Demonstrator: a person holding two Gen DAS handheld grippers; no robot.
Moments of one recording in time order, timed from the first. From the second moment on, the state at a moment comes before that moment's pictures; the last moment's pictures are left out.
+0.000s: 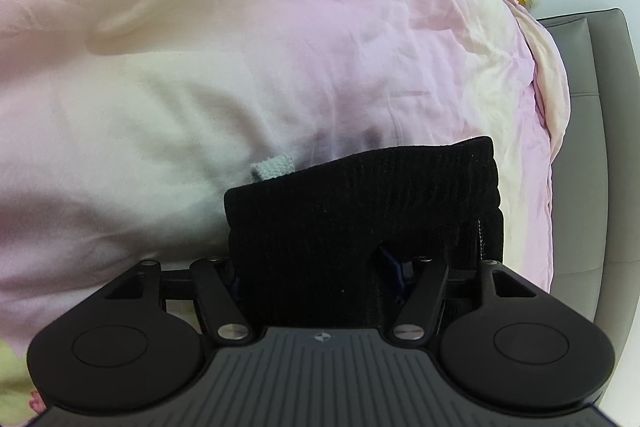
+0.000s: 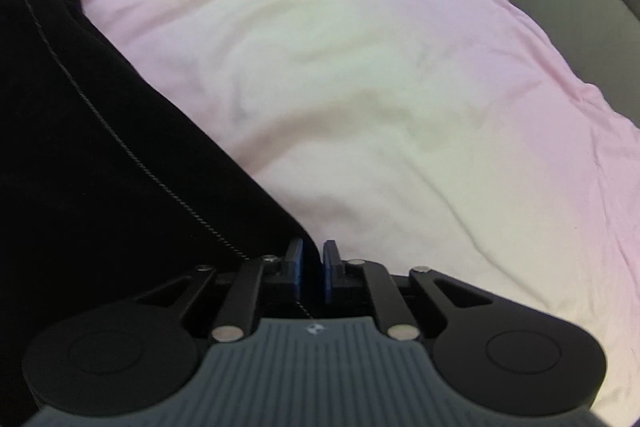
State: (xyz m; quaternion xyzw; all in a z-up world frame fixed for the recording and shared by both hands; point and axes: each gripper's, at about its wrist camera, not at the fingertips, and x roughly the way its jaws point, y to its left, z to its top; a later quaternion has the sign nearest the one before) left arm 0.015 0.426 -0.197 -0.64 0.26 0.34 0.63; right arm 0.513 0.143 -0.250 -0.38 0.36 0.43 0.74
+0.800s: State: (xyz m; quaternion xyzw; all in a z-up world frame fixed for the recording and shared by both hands) left arm 0.024 0.420 -0.192 -0.60 0.28 0.34 0.66; right arm 0.416 -0.068 -0.180 0.02 0.35 0.24 0.91
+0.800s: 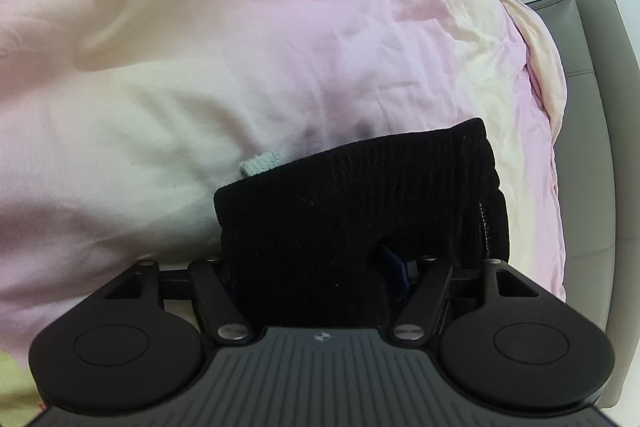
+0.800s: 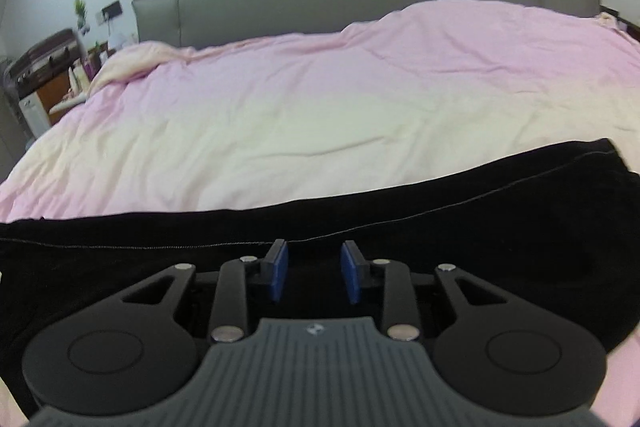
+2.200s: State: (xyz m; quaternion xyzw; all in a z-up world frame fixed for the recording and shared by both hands) left arm 0.118 0.112 -0.112 -0.30 0.42 0.15 0.84; right arm 0.485 -0.352 -0.269 0.44 0.31 -0.06 0.84
